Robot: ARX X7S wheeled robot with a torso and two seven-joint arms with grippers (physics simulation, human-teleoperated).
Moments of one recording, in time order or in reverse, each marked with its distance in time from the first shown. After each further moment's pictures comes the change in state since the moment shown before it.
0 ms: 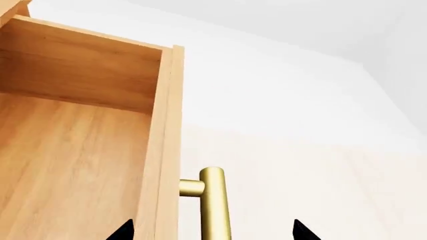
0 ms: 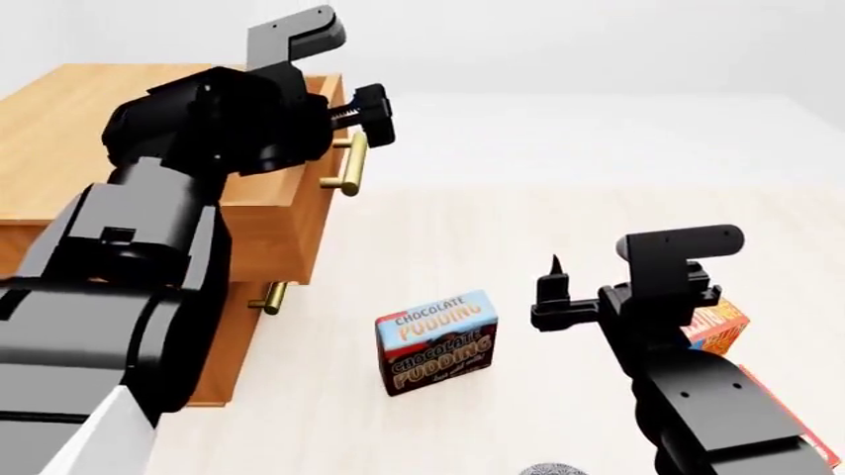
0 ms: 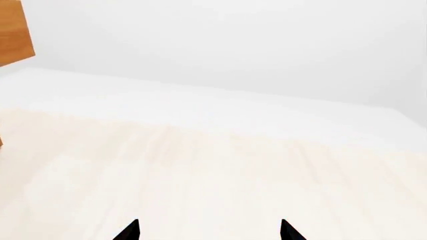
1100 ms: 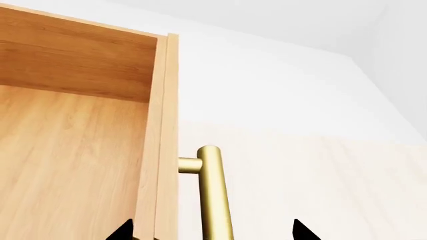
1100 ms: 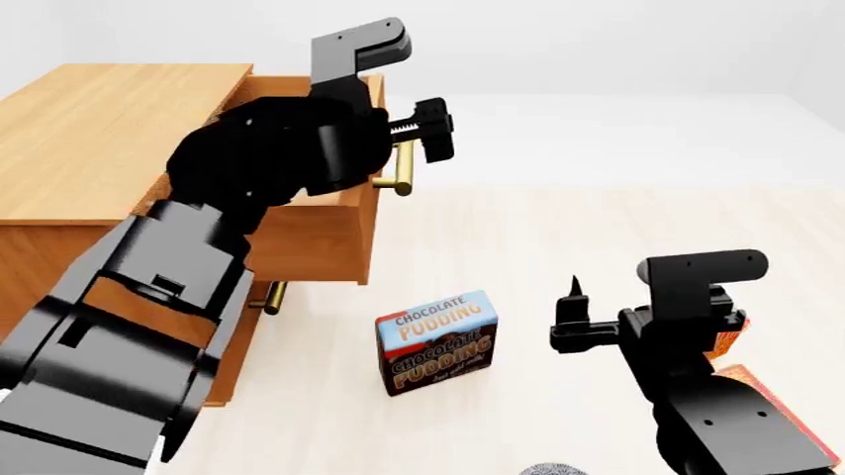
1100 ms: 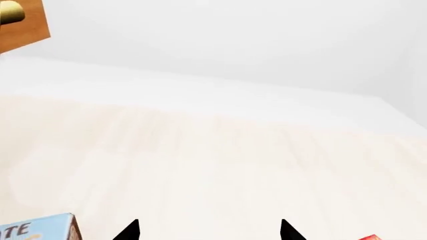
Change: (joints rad) left arm 0.128 -0.019 0.520 0.335 -0.739 0.060 -0.397; right arm -0.084 0.045 0.042 -0.051 0.025 0.010 0.016
